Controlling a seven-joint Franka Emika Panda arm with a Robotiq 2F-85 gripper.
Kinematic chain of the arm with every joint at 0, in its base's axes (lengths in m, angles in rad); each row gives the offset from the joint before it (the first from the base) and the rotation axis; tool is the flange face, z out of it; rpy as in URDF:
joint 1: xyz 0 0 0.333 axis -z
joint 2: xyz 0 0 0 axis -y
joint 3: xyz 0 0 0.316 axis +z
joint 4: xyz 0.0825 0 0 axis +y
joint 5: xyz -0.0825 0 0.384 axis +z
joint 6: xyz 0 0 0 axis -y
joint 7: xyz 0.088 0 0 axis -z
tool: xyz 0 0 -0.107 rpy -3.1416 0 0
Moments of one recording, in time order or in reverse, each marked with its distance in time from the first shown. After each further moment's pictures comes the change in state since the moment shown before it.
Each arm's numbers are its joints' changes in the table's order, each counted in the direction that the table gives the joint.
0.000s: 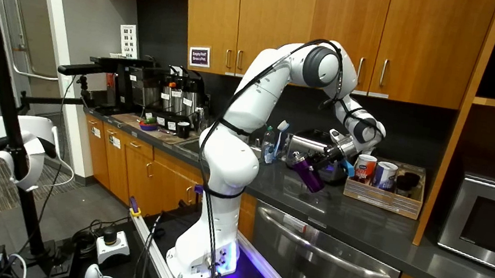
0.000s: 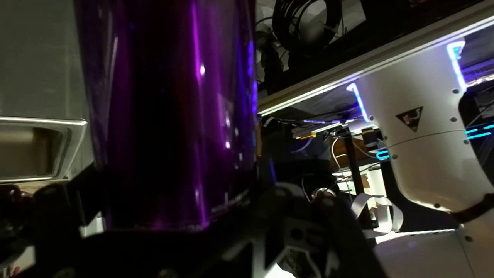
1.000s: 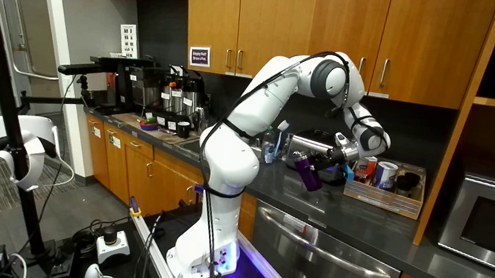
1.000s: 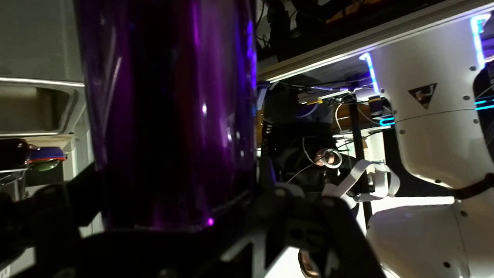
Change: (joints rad) arm 0.006 -0.127 -0.020 -0.134 0.084 -0.137 -0.029
